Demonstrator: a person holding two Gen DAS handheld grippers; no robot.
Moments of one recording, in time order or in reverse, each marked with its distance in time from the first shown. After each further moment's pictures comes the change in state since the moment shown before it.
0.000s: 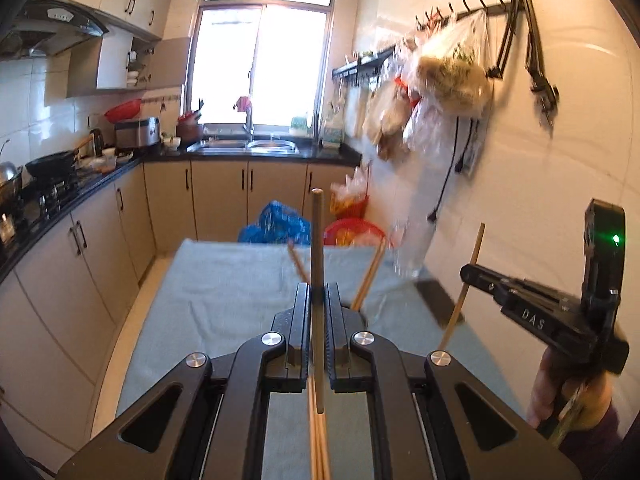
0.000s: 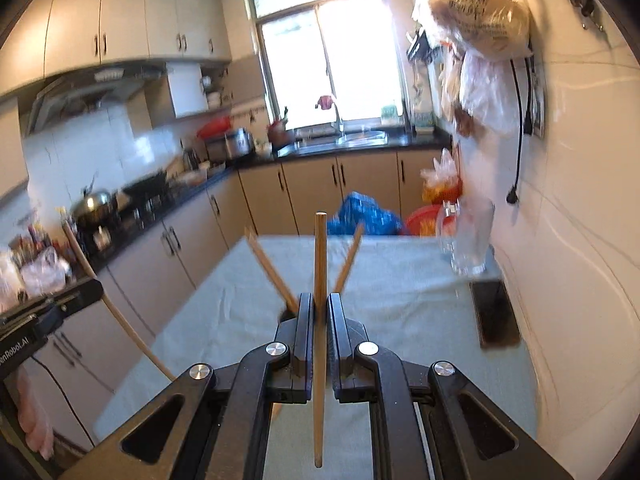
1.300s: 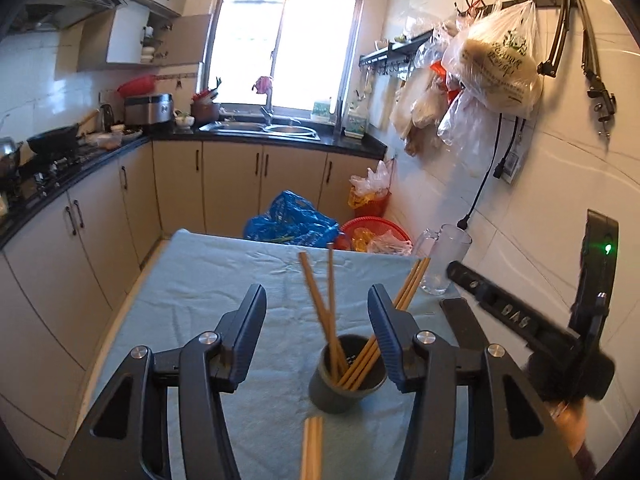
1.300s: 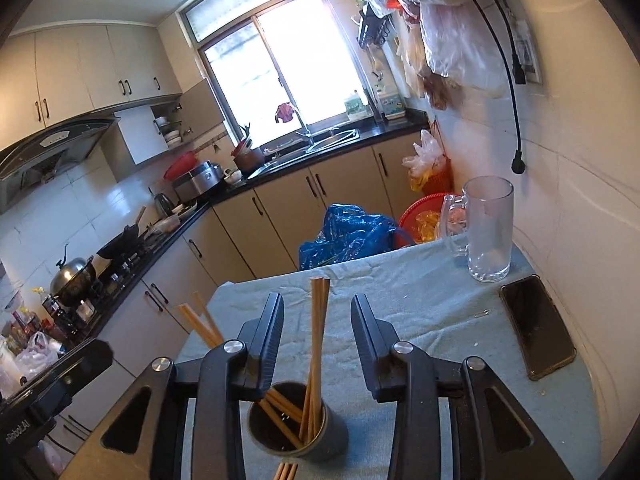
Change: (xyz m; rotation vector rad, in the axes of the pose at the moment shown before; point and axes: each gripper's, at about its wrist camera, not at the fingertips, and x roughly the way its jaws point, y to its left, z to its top) left arm 0.087 0.012 0.006 -0.073 0.052 0.064; right arm 0.107 -0.048 0.018 0.203 -0.006 -0.024
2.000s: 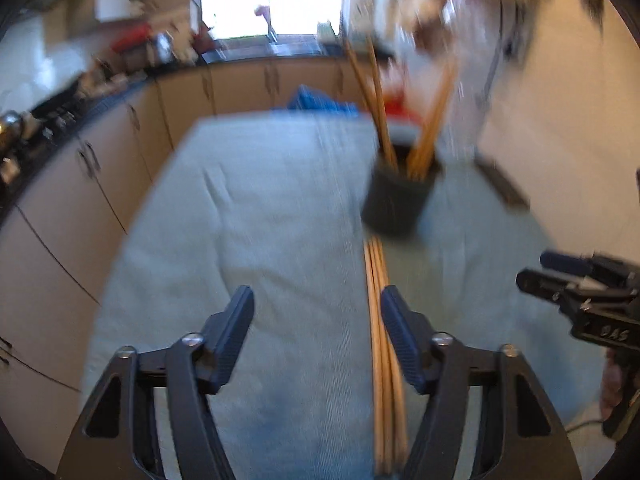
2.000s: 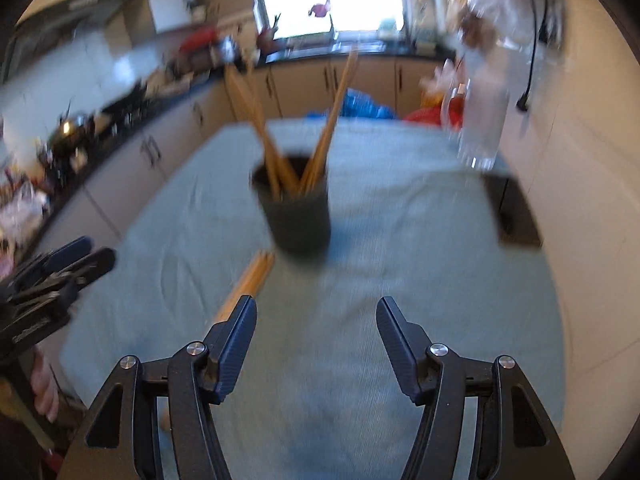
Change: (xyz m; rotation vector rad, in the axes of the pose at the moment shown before) left arm 0.007 0.042 -0.159 0.113 0.343 0.042; right arm -0.050 0.002 -0.159 -0.244 0.423 -0.067
